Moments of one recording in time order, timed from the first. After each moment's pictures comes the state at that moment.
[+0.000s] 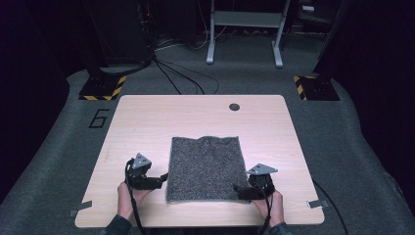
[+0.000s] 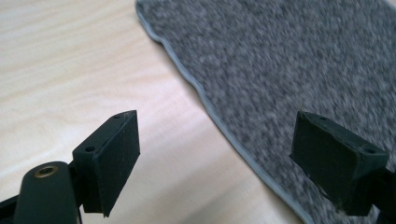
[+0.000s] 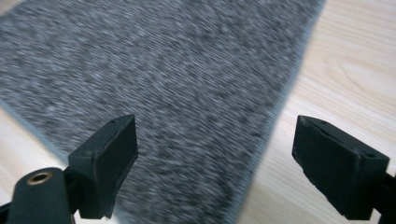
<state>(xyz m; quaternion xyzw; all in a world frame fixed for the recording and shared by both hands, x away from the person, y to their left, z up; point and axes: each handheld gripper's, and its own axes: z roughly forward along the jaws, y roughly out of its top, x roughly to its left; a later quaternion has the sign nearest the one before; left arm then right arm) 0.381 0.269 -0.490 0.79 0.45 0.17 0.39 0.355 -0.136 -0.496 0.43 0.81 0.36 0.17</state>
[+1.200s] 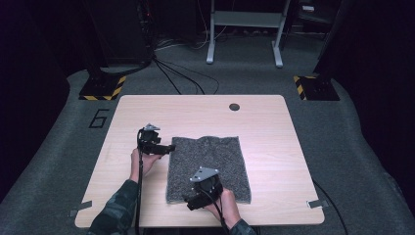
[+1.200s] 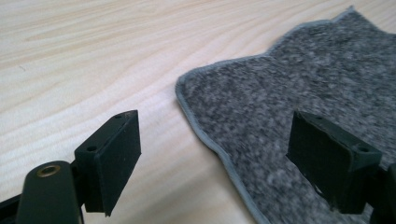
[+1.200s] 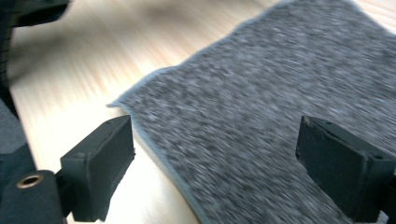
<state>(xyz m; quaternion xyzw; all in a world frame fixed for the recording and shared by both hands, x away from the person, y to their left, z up) 0.503 0.257 -0.494 0.78 0.48 0.11 0.39 0.342 0.014 -0.482 0.29 0.87 0.38 0.11</state>
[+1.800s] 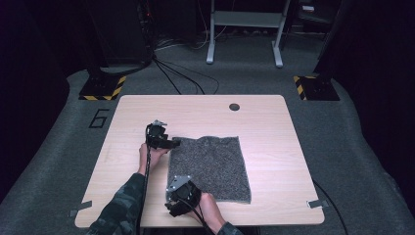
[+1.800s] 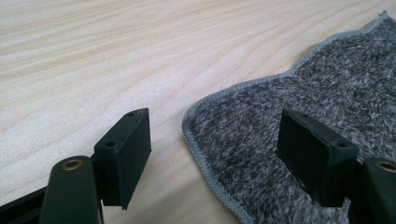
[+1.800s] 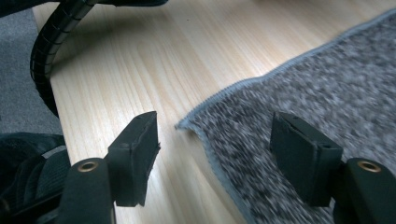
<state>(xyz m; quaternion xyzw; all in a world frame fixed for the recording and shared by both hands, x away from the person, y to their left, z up) 0.533 0.241 -0.510 0.78 0.49 0.11 0.39 0.334 0.074 -0.502 0.22 0.91 0.35 0.09</state>
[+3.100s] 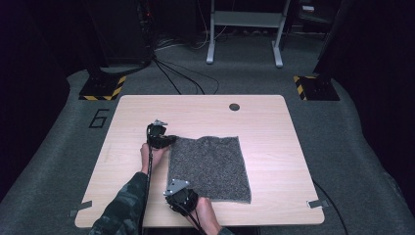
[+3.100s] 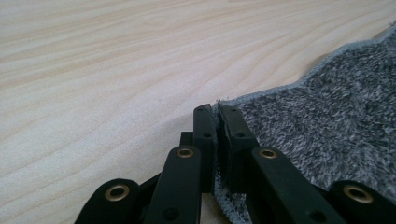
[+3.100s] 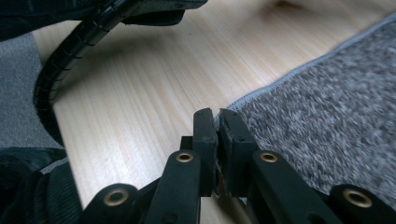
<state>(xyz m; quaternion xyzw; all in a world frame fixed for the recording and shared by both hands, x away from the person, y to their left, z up) 0.534 0.240 -0.510 0.77 0.48 0.13 0.39 0.321 0.080 -0.505 0.23 0.89 0.37 0.11</state>
